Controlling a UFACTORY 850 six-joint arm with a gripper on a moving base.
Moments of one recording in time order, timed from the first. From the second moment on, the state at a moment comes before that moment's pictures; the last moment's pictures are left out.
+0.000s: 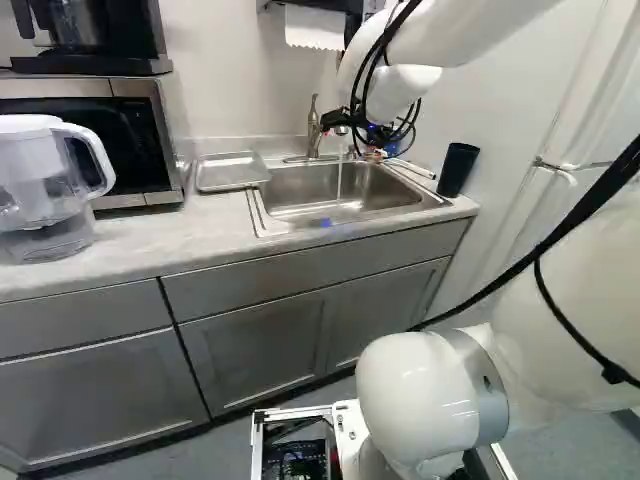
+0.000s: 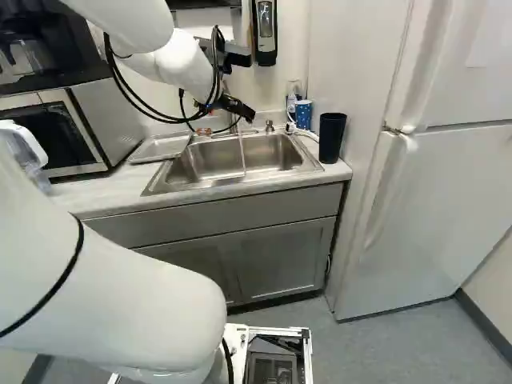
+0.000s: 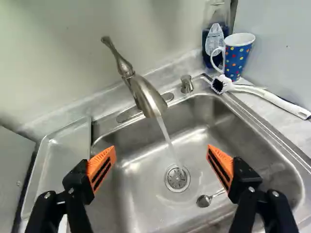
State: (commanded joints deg) arm -0.1 14.6 -47.1 16.3 -1.7 0.0
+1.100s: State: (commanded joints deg) arm -3.8 14.7 -47.0 30.2 11.2 0.0
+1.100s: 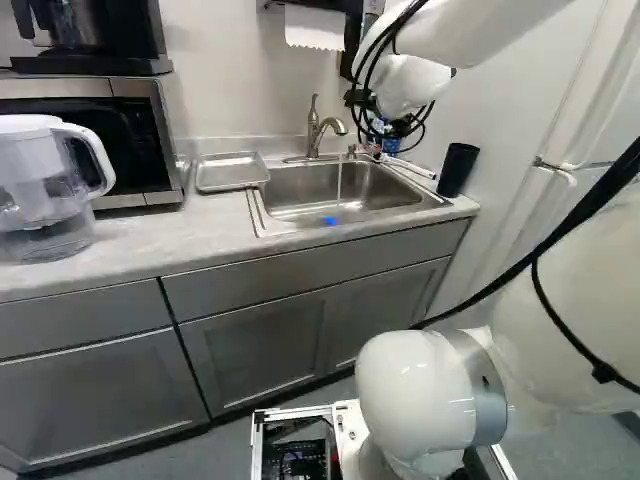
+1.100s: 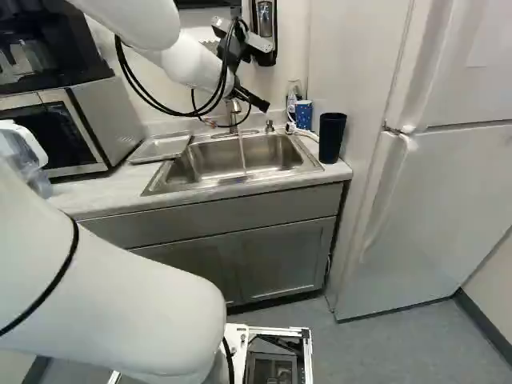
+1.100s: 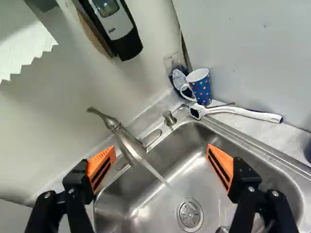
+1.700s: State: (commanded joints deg) arm -5.9 14.1 -47.5 38.1 18.4 -9.1
